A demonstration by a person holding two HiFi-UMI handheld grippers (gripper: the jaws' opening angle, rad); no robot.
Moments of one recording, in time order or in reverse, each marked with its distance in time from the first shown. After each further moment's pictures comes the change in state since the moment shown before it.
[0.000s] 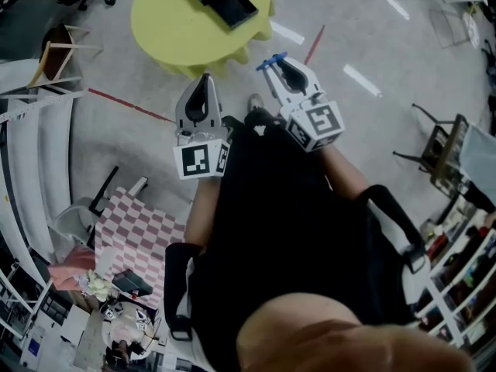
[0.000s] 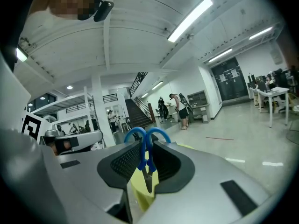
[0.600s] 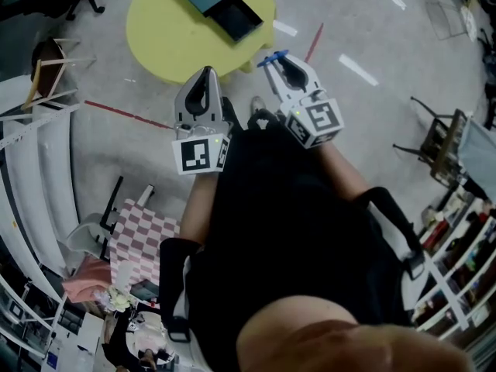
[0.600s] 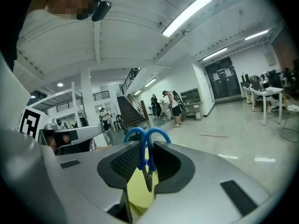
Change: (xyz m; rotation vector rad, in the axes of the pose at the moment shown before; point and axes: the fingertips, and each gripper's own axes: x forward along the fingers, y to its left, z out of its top) left arm 0.083 0.060 0.005 -0.004 0.021 -0.090; right arm 0.086 -0.030 -0.003 0.028 0.043 -0.106
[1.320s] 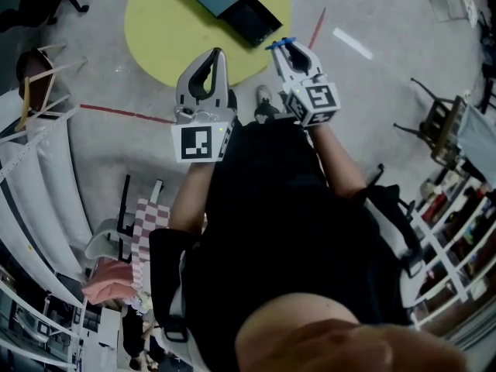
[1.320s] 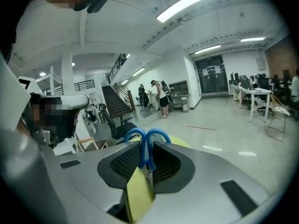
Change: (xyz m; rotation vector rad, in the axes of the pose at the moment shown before) left arm 0.093 0.081 0.010 -0.048 0.040 -0.150; right arm 0.122 -0.040 -0.039 0.033 0.111 -0.169
